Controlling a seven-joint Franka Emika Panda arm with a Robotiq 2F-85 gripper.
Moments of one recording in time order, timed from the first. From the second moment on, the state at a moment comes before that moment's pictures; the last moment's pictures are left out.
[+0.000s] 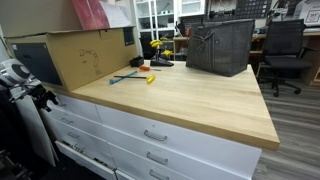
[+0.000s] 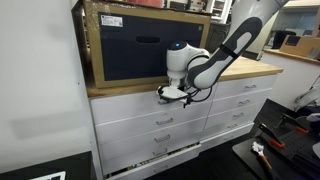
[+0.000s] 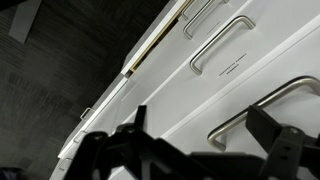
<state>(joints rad) 0.81 0.73 -0.16 -1.88 -0.39 2.55 1.90</state>
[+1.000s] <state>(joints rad) 0.77 0.72 -0.14 -1.88 -0.26 2.54 1.93</state>
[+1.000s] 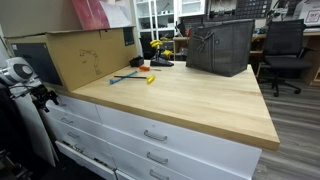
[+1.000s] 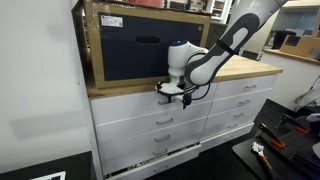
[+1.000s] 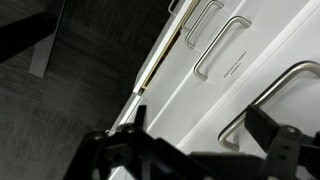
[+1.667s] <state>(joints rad) 0.77 0.72 -0.14 -1.88 -0.26 2.54 1.93</state>
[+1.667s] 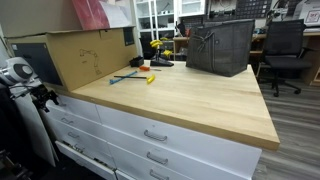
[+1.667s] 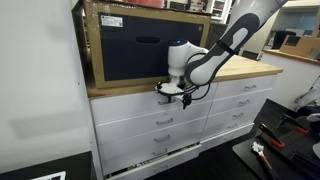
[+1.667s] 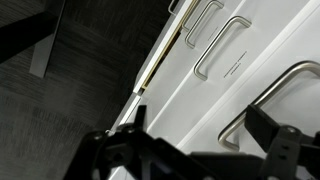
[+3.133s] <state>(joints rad) 0.96 0.80 -0.25 -1.82 -0.52 2.45 2.51</state>
